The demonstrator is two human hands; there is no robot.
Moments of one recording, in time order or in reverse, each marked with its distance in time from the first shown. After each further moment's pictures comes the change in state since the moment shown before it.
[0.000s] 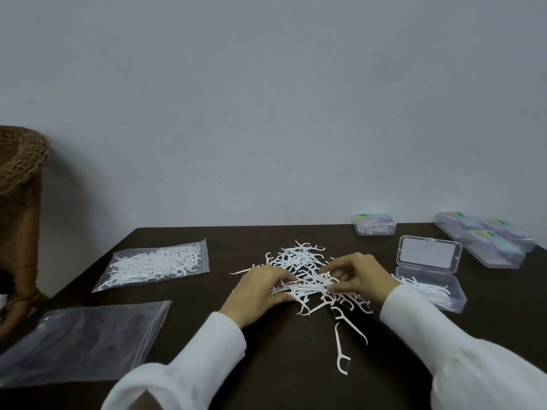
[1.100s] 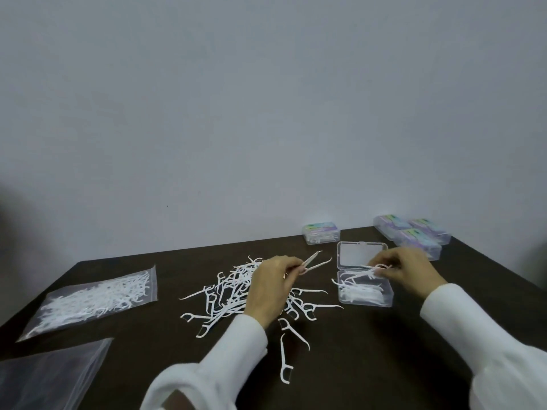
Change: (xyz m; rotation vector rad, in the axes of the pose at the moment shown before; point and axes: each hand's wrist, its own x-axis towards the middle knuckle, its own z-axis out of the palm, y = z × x) left_hand 0.060 0.109 0.024 -0.226 0.331 0.059; right_hand -0.076 0.081 -0.102 -0.160 0.321 0.250
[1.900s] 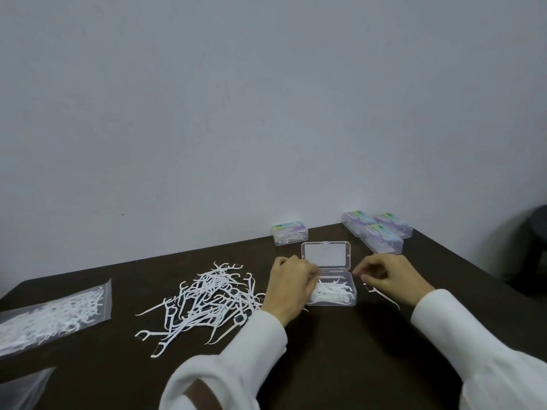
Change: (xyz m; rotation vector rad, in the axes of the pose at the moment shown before) left_hand 0.031 0.044 0.072 0.233 -0.220 0.149; right_hand -0.016 0.040 -0.015 -0.009 -0.034 -0.035
